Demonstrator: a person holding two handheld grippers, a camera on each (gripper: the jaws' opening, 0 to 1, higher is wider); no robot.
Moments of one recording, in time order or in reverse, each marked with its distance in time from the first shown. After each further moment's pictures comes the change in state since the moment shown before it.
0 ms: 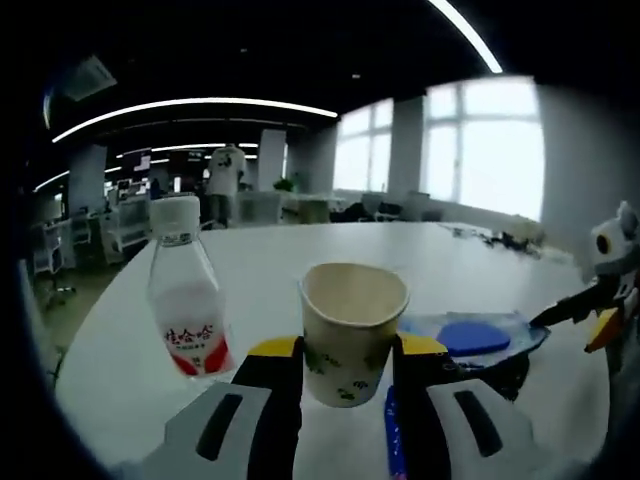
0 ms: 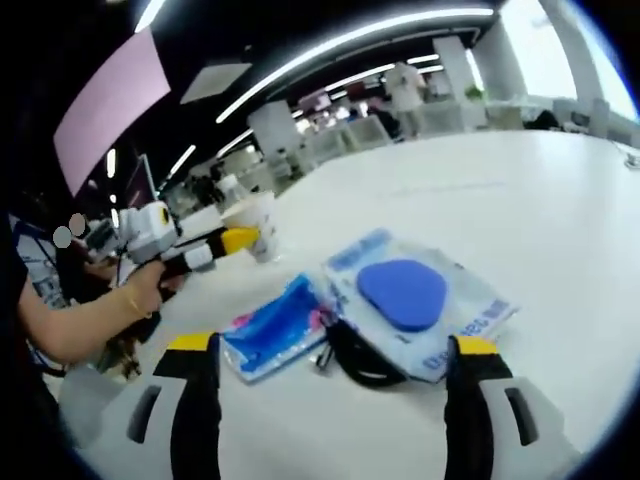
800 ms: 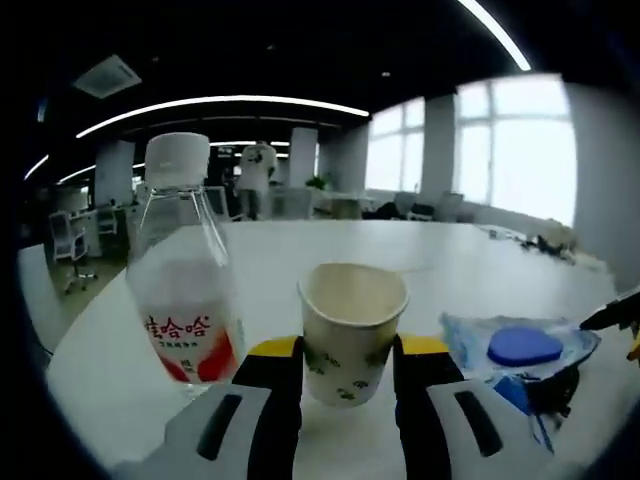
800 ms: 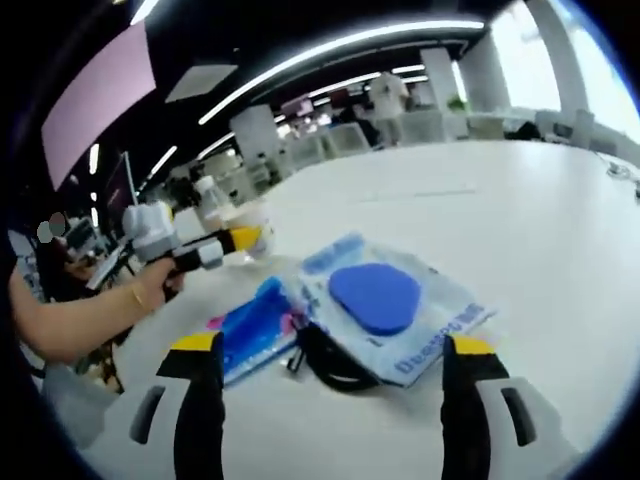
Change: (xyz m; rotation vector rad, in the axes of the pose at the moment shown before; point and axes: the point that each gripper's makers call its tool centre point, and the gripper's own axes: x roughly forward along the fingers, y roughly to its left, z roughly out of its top) left arm 0.038 0.031 -0.018 -0.036 0.001 0.140; right arm 0.002 -0.019 -0.001 -0.012 -0.019 -0.092
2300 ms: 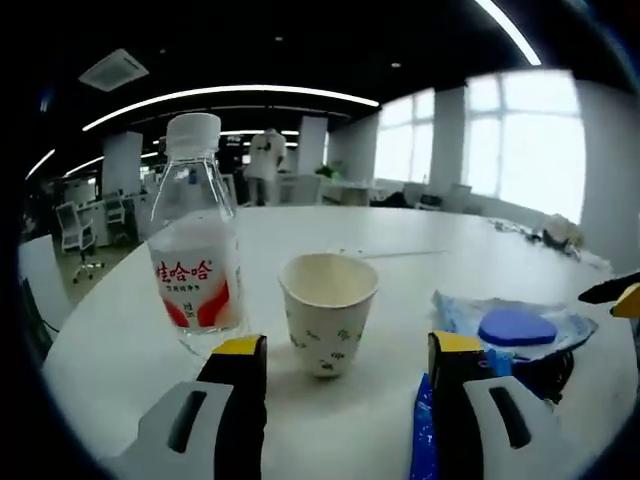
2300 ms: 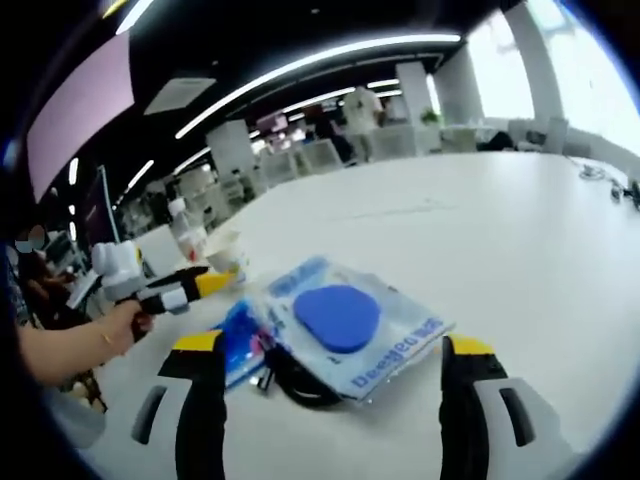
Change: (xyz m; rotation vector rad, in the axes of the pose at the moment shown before) left arm -0.024 -0.005 -0.023 -0.029 0.052 0.019; right arm -0.009 -0.027 0.018 0.031 -0.074 -0.128
